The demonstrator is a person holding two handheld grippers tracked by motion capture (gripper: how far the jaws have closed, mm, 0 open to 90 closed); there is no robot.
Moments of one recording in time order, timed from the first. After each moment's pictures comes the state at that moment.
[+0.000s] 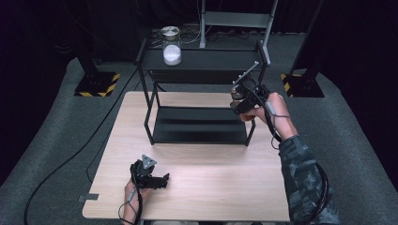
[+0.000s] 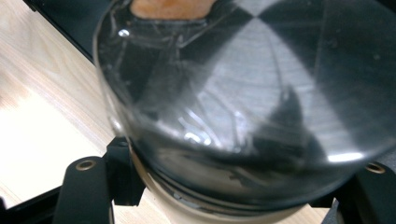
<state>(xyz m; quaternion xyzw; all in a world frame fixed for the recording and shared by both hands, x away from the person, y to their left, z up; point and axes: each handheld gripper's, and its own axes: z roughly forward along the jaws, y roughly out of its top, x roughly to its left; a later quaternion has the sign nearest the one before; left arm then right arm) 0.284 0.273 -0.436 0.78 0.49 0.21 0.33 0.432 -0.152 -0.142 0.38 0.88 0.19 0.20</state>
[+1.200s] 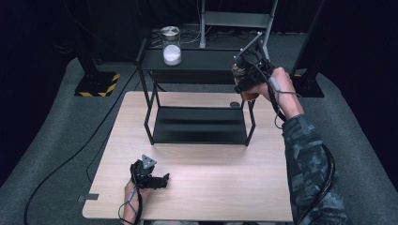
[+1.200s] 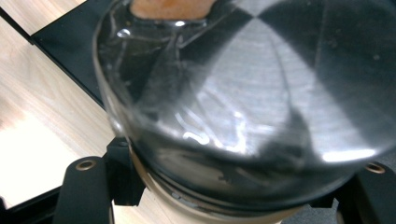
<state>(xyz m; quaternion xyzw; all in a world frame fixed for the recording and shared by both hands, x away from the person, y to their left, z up) 0.284 0.273 -0.435 0.78 0.49 0.21 0.33 0.437 -0.142 -0.079 0.37 0.88 0.19 0.23</state>
